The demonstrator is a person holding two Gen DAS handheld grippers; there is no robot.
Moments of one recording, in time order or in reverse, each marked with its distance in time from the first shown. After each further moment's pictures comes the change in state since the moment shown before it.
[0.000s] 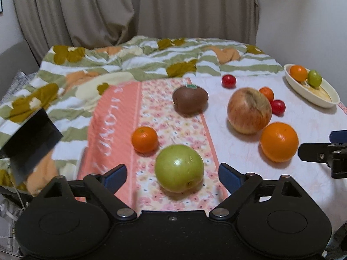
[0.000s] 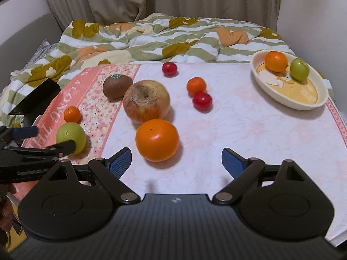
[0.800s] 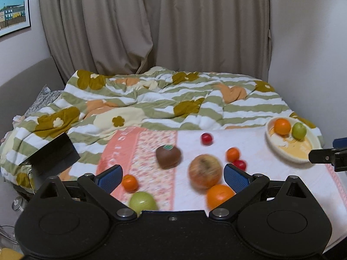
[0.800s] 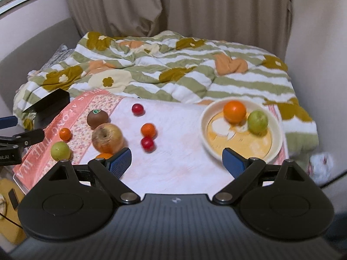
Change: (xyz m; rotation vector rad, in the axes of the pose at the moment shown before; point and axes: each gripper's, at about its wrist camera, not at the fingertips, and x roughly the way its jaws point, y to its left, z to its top) left arm -0.107 -0.075 0.066 -0.094 -0.128 0.126; right arm -0.087 -0.123 0.074 -0.097 -0.044 0.071
